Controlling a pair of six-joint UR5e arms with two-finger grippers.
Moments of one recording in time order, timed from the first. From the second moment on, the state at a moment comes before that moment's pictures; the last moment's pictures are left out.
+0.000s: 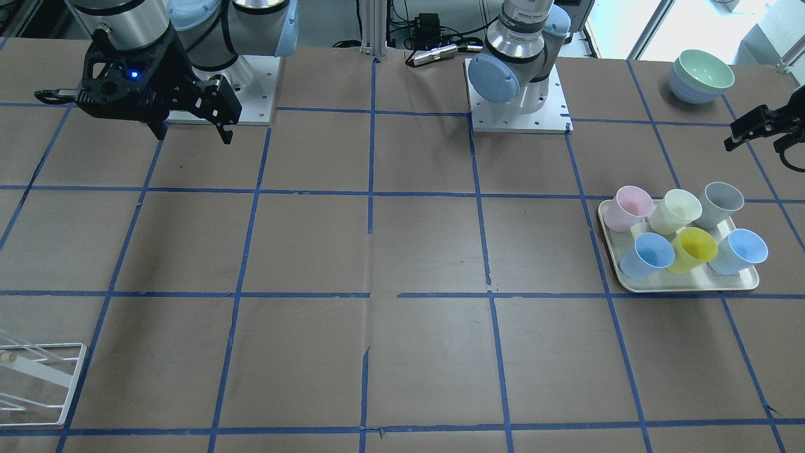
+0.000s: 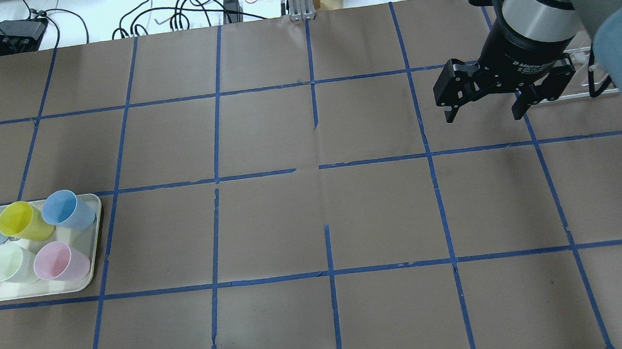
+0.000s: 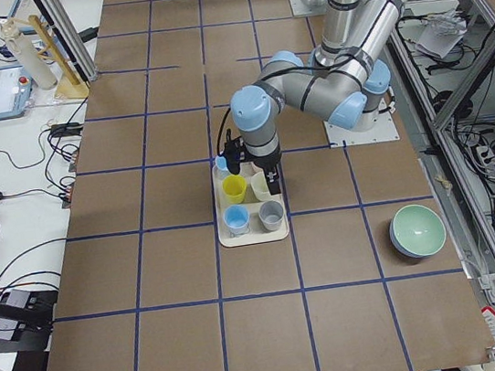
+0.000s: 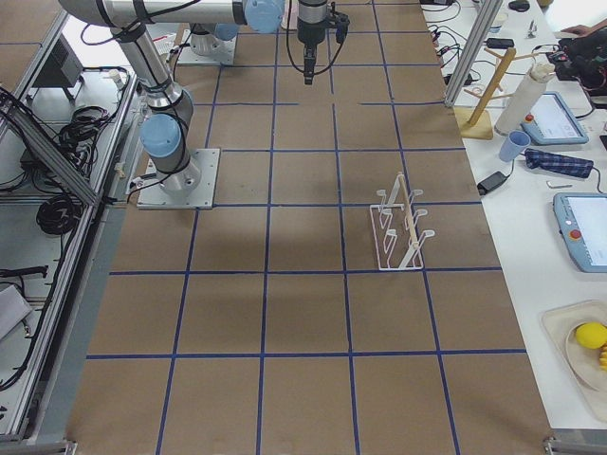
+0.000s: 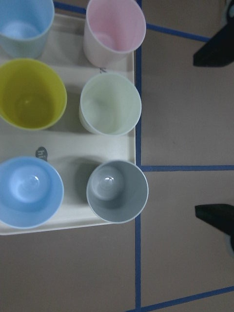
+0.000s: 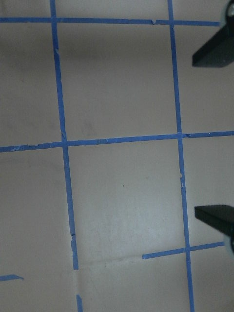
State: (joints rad) left arm -0.83 -1.55 -1.69 -1.60 1.71 0.72; right arm 1.56 -1.67 1.67 -1.56 -1.54 0.06
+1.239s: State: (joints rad) left arm -1.53 -1.50 -1.64 -1.60 1.57 -0.11; right arm 1.56 -1.67 1.67 -1.56 -1.54 0.06
